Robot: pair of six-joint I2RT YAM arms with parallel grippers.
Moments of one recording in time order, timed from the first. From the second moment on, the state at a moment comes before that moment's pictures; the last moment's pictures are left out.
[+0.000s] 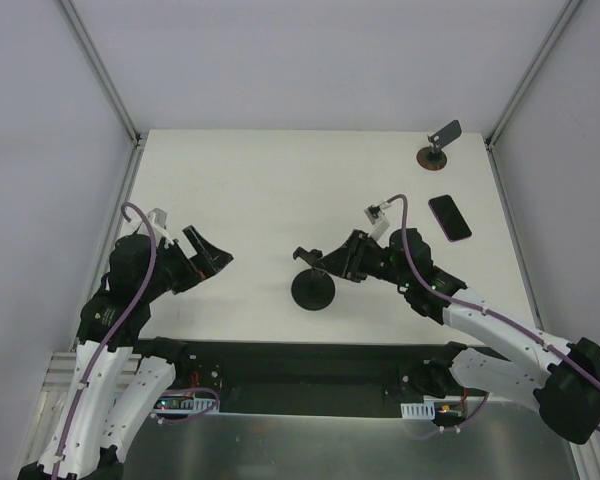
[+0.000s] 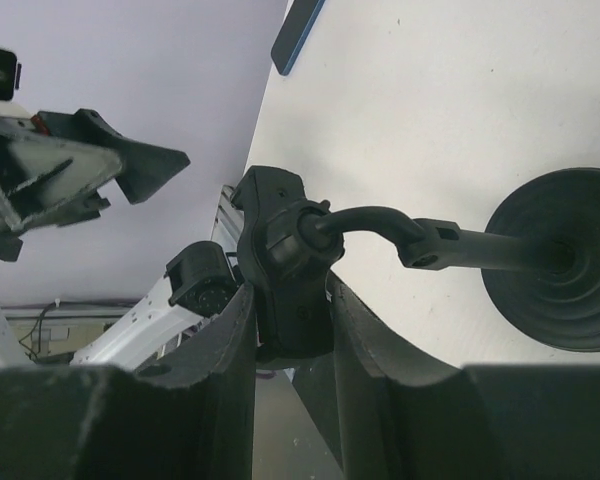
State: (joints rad) left arm -0.21 0.53 0.81 -0.80 0.32 -0.76; right arm 0.76 1.00 0.59 0.13 -0.32 0.98
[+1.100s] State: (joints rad) left arm 0.45 1.91 1.51 -0.74 0.16 -0.18; right arm 0.62 0.93 0.59 0.01 -0.64 0.81
